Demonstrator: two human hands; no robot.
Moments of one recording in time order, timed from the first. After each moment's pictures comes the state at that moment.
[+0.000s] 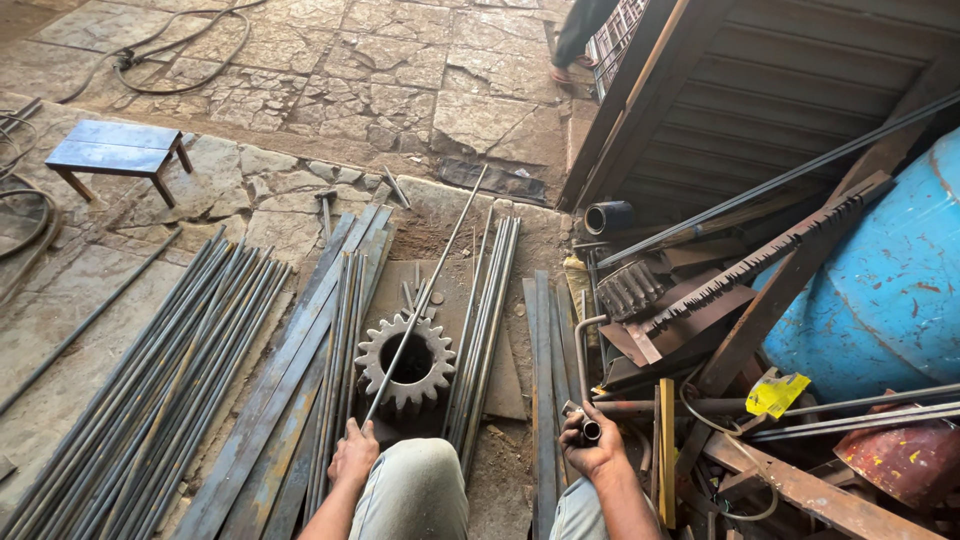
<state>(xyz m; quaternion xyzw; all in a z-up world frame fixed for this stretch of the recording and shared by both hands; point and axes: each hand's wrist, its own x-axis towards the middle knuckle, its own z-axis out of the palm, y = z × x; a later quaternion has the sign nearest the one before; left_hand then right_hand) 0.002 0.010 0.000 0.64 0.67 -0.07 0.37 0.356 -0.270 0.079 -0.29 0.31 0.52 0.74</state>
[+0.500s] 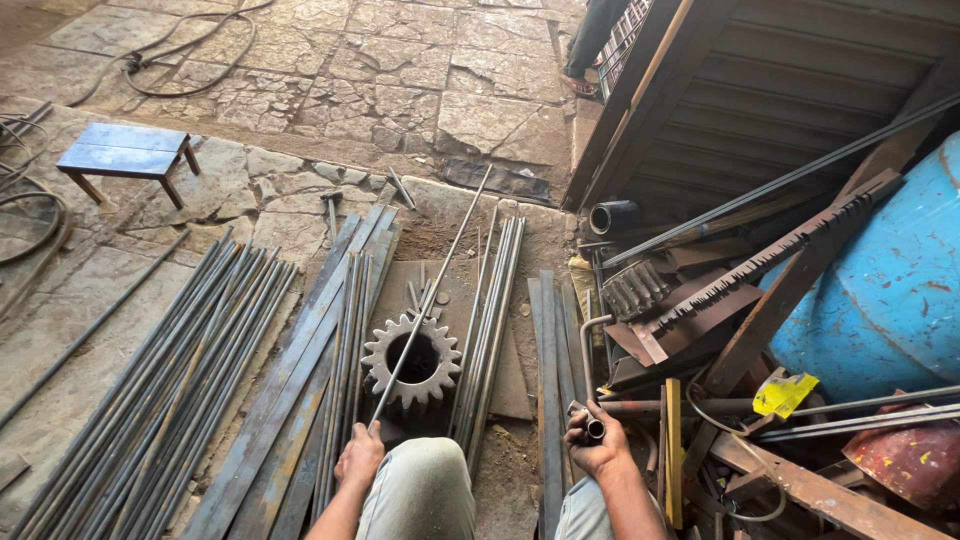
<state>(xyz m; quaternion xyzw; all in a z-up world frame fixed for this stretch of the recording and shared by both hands) -0.001 0.004 0.001 0.67 0.66 -0.02 0.34 0.354 -0.266 0.080 -0.31 0.32 0.51 0.74</state>
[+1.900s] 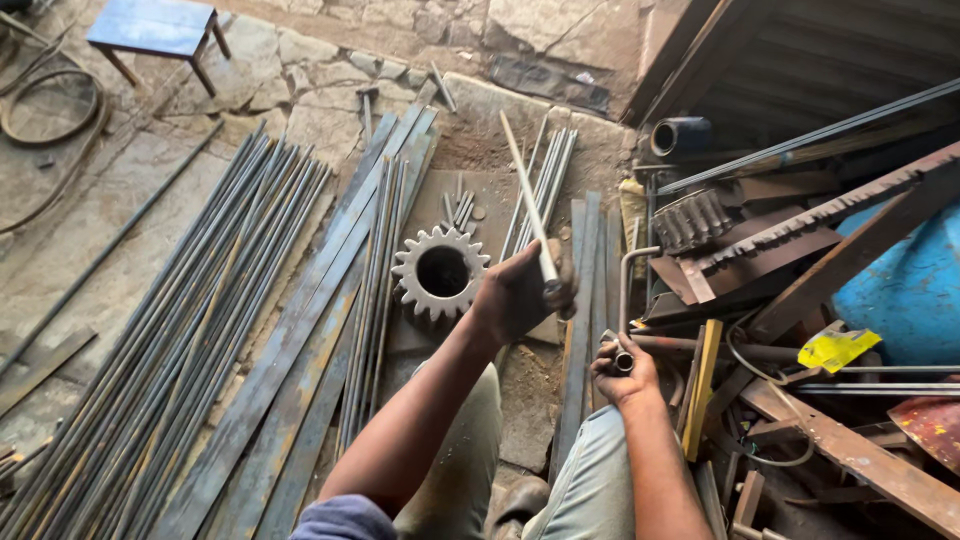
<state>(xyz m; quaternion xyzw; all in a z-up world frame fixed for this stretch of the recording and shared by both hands) 0.144 -0.051 0.285 0.16 -0.13 0.14 0.97 0.374 -0.270 0.047 -0.32 0.31 0.52 0.73</state>
